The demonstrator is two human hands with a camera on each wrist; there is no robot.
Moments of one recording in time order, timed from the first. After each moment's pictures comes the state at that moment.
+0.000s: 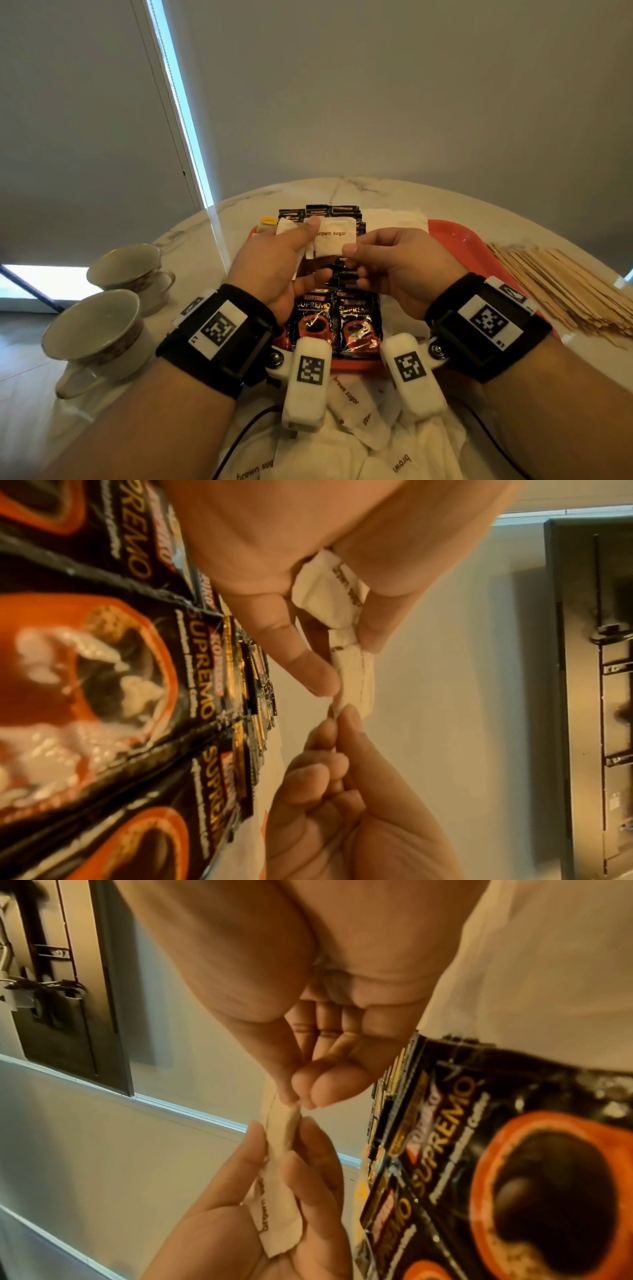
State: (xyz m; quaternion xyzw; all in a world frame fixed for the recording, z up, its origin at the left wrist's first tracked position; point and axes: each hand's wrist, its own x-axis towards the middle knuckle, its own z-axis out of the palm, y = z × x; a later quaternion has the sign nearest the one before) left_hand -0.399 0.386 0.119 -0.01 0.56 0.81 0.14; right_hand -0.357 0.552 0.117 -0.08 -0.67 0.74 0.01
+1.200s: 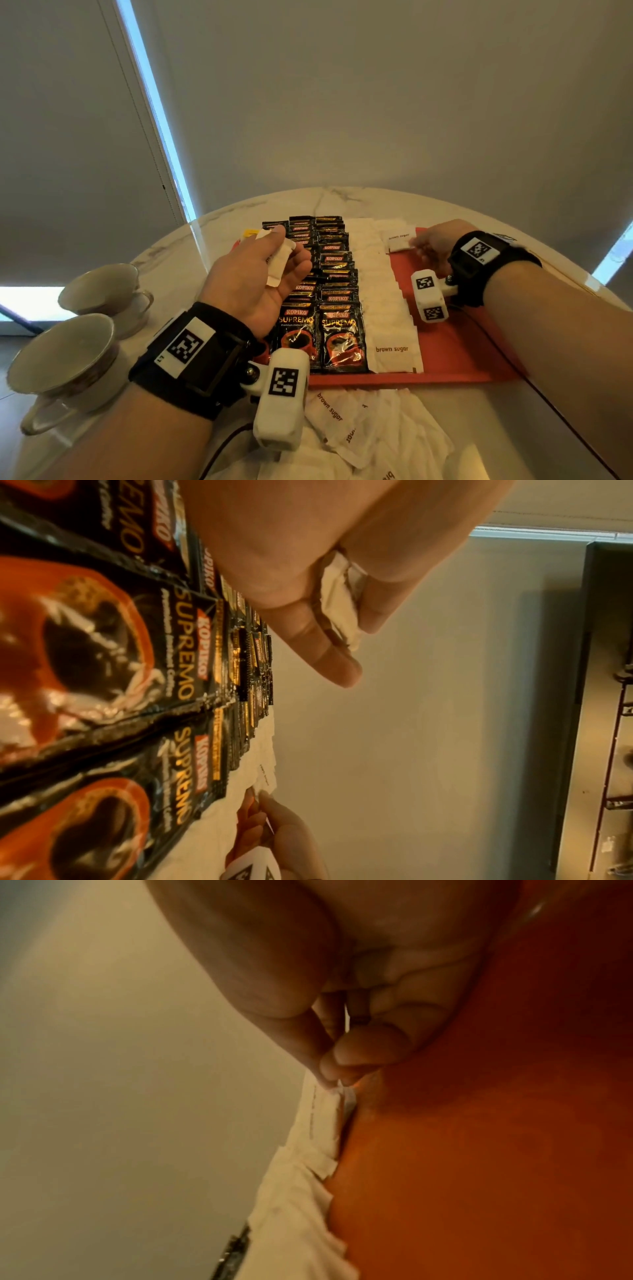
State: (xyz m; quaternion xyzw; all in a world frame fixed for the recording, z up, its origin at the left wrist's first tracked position) left_hand -0.409 0.385 0.122 -0.04 0.48 0.87 0.15; right_hand -0.438 0.691 0.101 -0.38 -0.75 0.54 0.01
